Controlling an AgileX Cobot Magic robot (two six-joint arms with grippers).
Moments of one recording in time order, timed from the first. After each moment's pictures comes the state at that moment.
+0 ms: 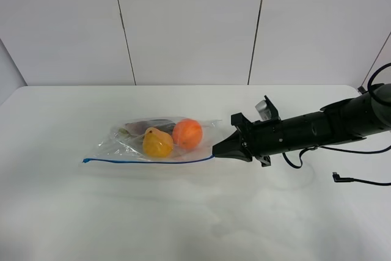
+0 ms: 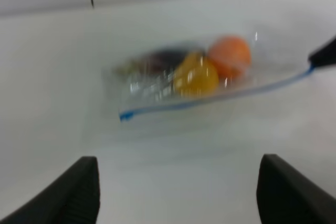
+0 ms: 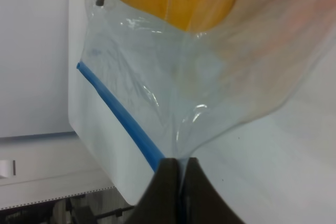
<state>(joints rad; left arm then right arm) -0.20 0.05 -0.60 -0.13 1.03 0.09 0.17 1.91 -0.82 1.57 0.90 -1.16</state>
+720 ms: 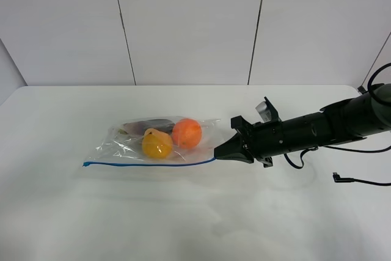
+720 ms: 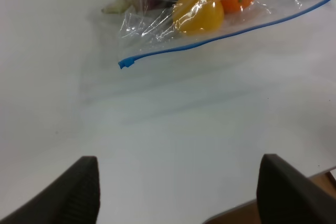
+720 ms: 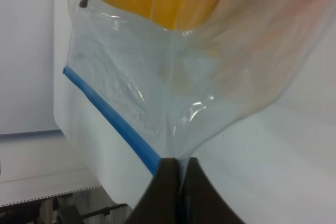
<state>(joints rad) -0.20 0.02 -0.49 -0.13 1.07 0.15 0.17 1.91 -0.82 1.55 0.88 -1.16</state>
